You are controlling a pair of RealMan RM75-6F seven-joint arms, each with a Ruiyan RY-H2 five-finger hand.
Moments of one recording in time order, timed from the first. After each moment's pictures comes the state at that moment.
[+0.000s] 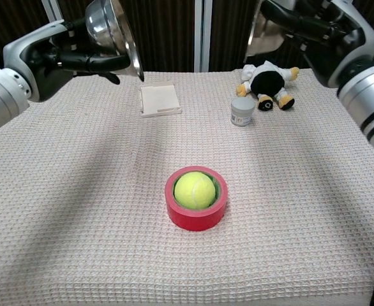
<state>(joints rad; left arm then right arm) -0.59 -1.70 -0.31 -1.49 1.30 1.11 -0.74 0.59 -1.84 0.37 -1.30 -1.38 1.28 1.09</state>
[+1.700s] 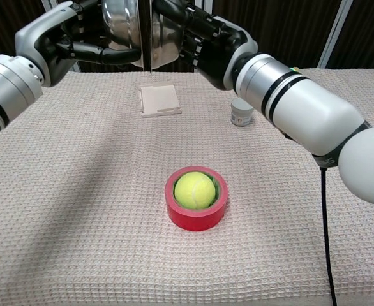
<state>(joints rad) -0.63 -1.74 -0.32 -1.35 1.35 1.18 -0.68 0.80 -1.89 0.47 -1.27 -1.29 0.92 1.31</state>
